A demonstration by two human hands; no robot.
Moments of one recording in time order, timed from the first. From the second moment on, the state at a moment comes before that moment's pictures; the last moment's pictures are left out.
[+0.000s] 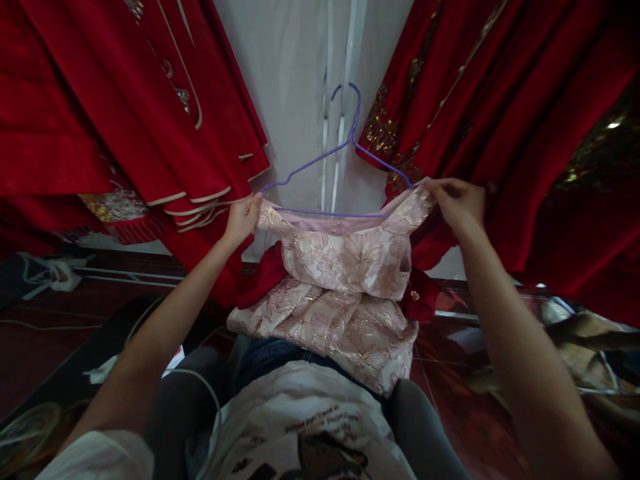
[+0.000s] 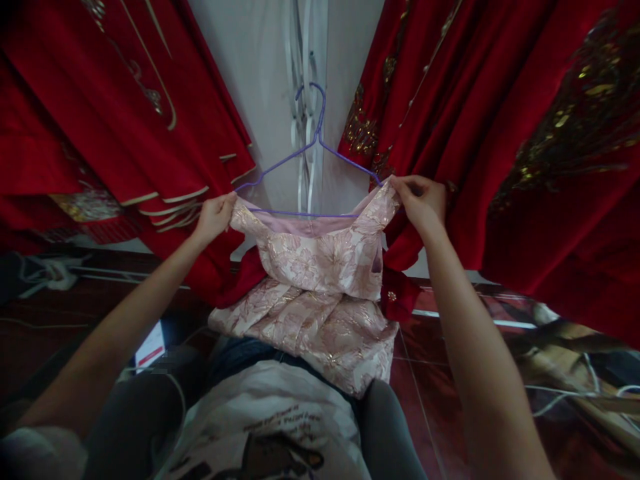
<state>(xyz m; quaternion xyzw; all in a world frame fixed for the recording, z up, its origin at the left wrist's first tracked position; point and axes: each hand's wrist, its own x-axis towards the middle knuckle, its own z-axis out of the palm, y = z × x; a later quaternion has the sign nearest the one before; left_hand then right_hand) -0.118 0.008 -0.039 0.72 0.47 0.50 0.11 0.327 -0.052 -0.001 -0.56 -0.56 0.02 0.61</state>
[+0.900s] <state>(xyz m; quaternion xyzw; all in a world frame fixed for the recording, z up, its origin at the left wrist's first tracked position) -0.006 -0.027 -0.067 0.88 0.34 0.29 -0.17 0.317 -0.116 -0.076 -0.59 -0.51 0.23 0.58</state>
